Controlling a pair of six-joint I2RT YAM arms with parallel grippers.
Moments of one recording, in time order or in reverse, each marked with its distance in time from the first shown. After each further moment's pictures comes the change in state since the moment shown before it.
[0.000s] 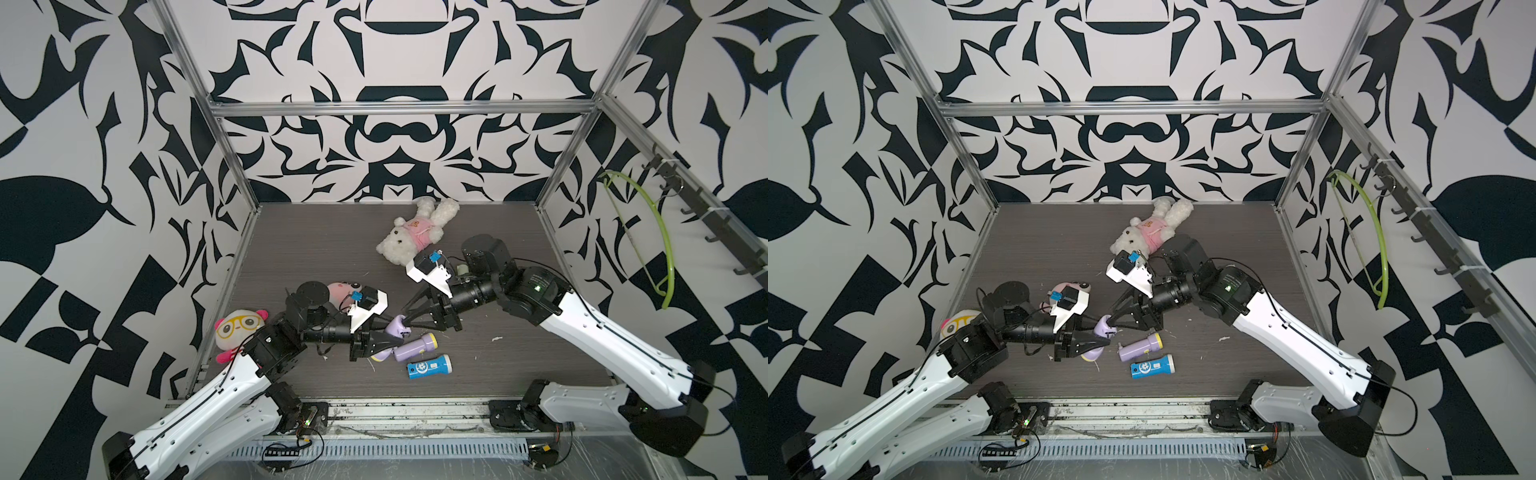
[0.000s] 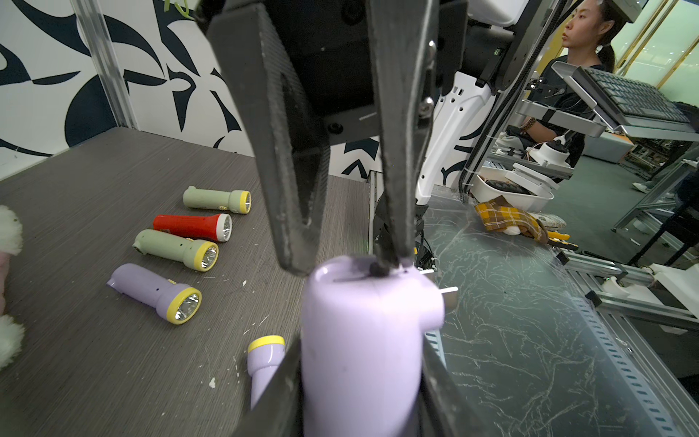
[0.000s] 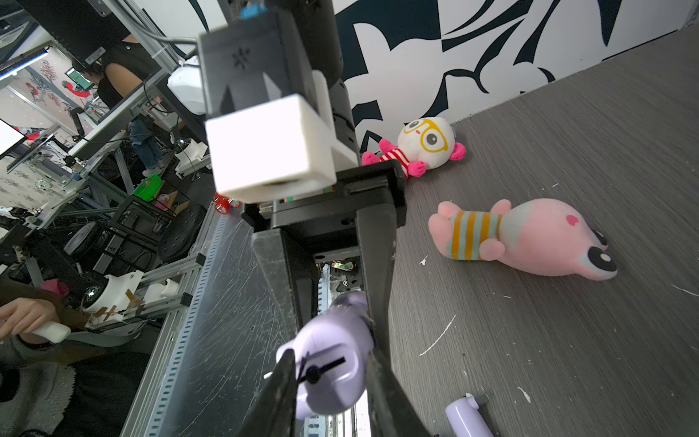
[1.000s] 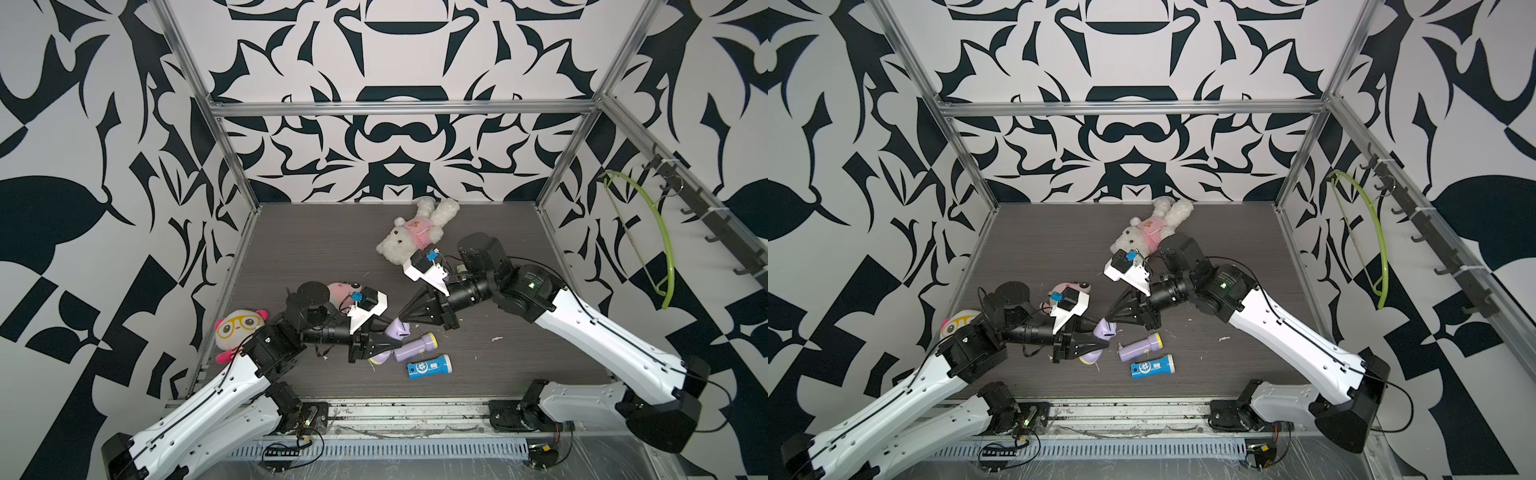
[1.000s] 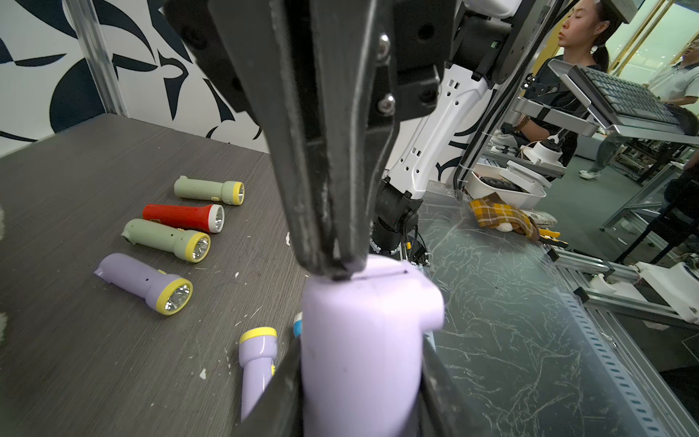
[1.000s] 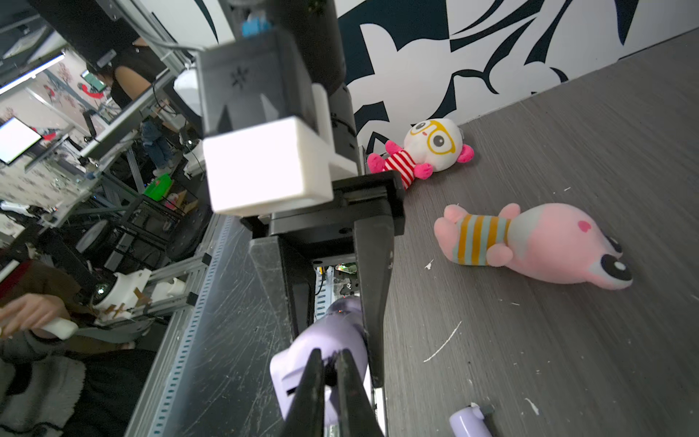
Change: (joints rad) left arm 0.000 -0.002 0.004 -0.034 0.018 -0.004; right arm -0.003 0.029 -0.001 0.026 -0.034 -0.002
